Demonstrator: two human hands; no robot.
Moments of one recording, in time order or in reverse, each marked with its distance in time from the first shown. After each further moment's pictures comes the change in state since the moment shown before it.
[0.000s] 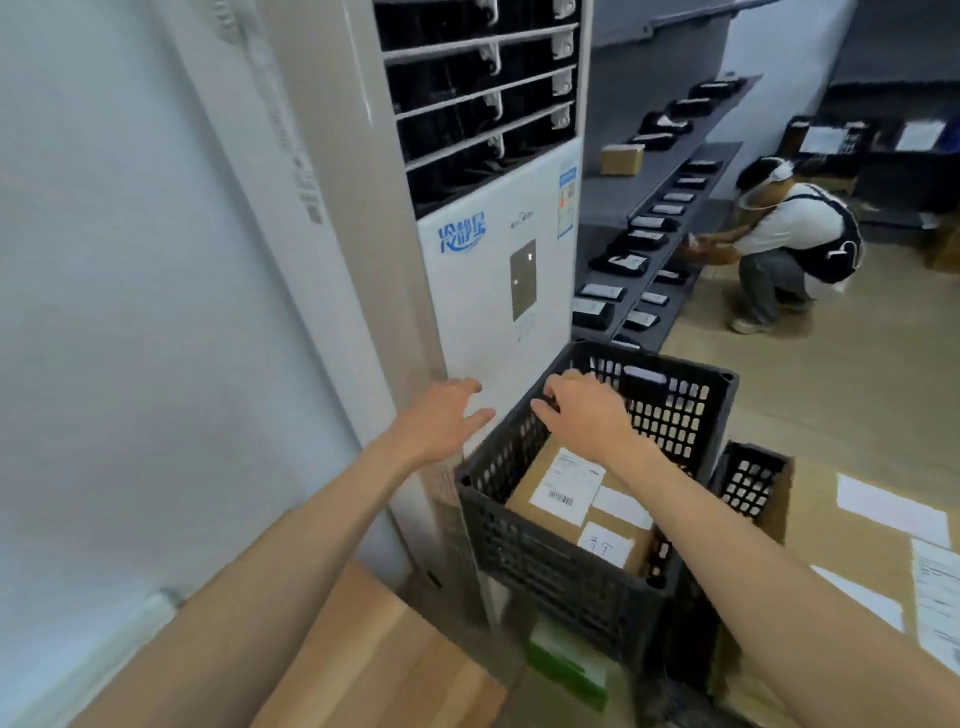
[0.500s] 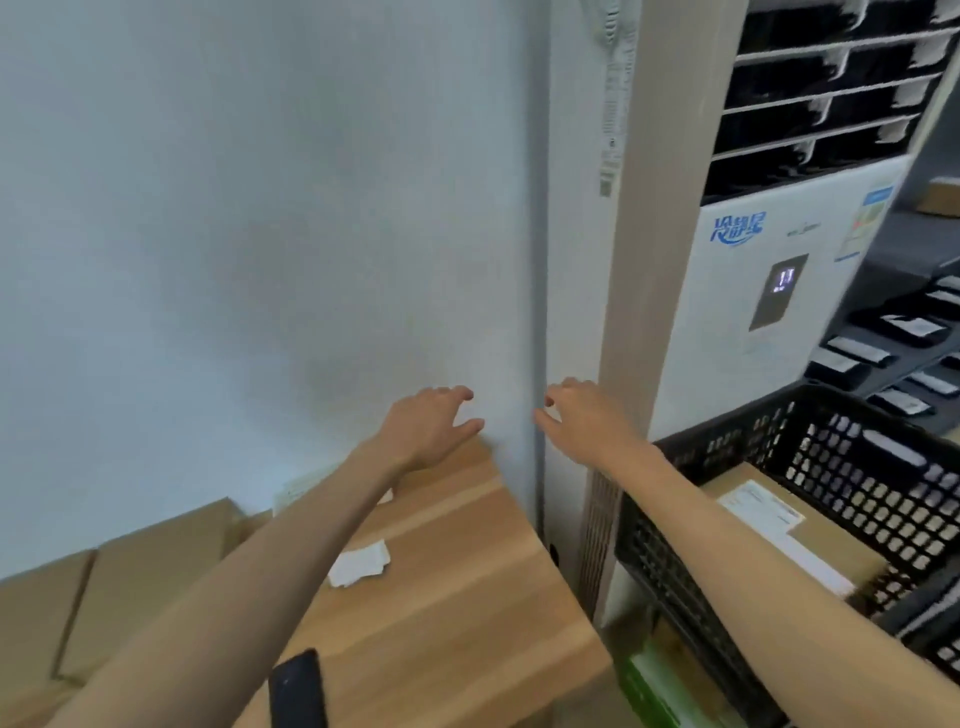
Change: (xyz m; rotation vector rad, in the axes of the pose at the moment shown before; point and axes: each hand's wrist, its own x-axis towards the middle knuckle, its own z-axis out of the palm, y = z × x) left_hand -0.255 -0.113 -0.035 0.078 0.116 -0.516; right_hand -0.058 -0.212 0.025 0.063 -0.181 -0.543
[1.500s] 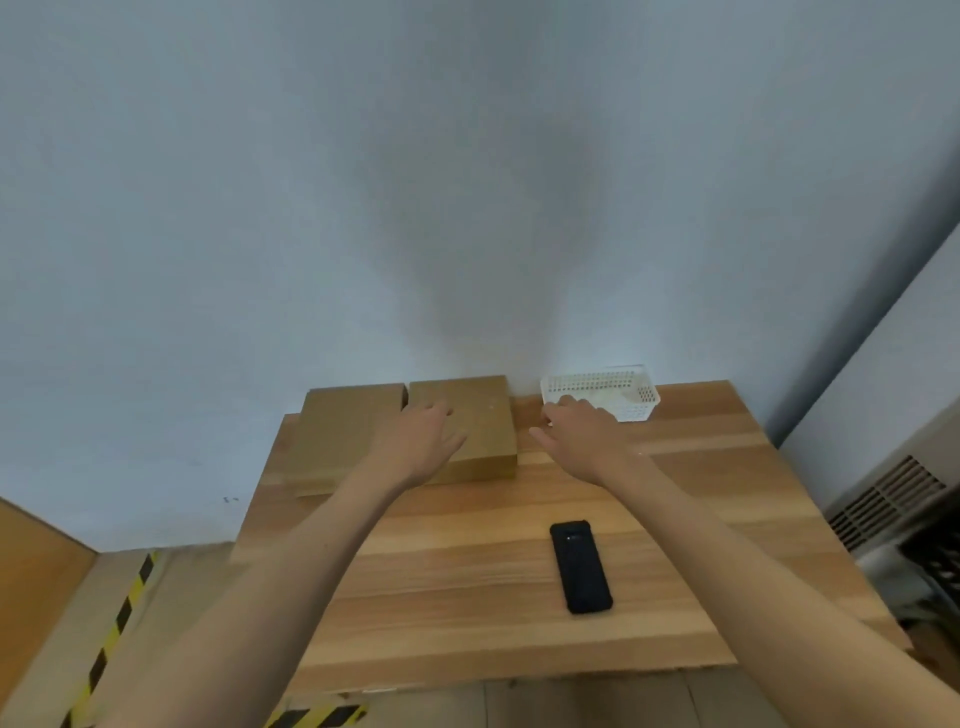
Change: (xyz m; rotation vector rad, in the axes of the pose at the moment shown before) left_hand -0.367 -0.392 0.013 -0.077 -0.031 -0.496; right_hand -0.044 -0.476 0.186 -0.040 -0.271 -0.330
